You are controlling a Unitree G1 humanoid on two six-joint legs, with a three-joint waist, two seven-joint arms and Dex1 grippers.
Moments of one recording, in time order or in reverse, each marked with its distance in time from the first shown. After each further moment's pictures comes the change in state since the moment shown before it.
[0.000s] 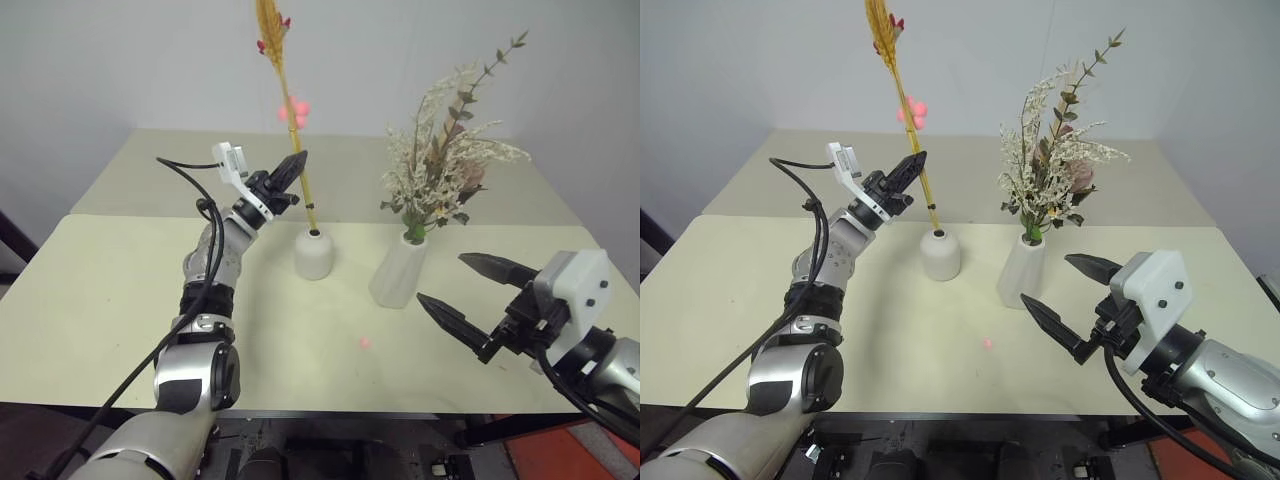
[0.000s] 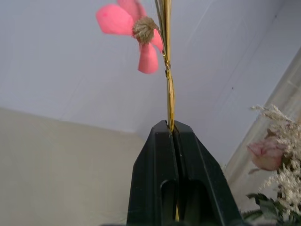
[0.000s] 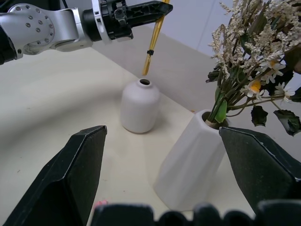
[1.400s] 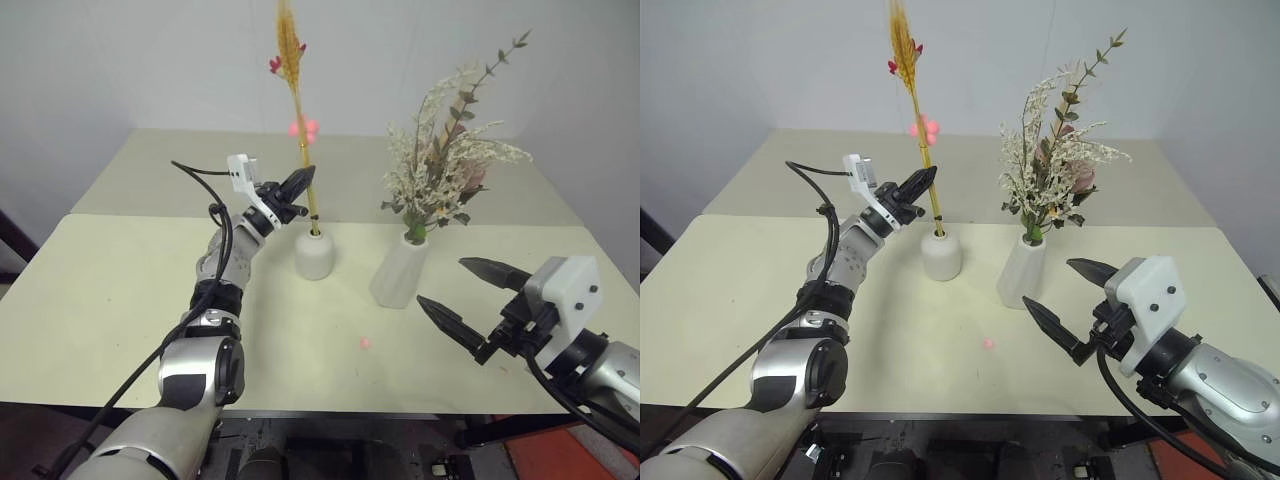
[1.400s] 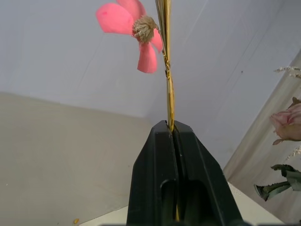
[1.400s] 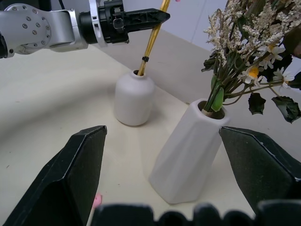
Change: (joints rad) left arm -0.002 -0.012 -0.040 0.109 0.098 -0.081 -0.038; right arm 0.014 0.023 0.036 0.000 -0.062 -0.001 -0.007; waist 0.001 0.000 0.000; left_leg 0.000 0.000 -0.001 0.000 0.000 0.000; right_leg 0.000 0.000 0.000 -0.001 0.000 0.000
